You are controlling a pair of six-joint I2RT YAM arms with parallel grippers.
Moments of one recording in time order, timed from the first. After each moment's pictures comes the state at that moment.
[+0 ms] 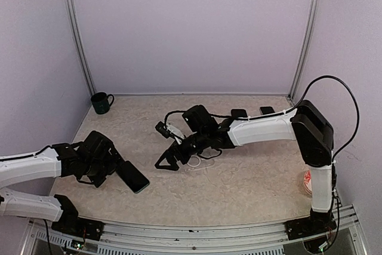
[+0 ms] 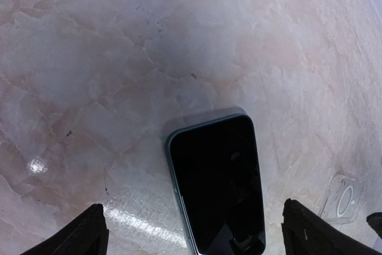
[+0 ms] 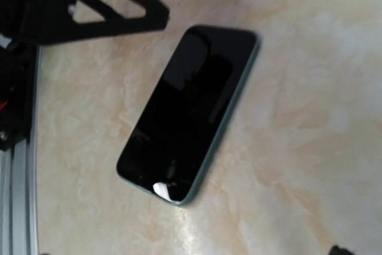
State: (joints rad) left arm -0.65 1.03 0.51 -0.53 -0.30 -1.28; right arm 0.97 2.05 1.44 -0.06 -0.54 0.12
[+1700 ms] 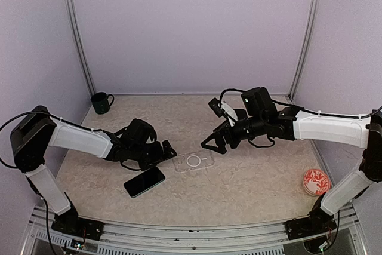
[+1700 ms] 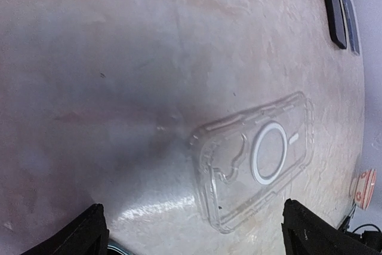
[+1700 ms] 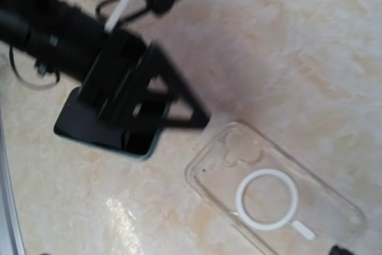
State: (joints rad) left arm -0.74 1.68 0.80 0.04 0.07 -0.95; right arm 0.77 1.51 1.05 -0.17 -0.42 0.07
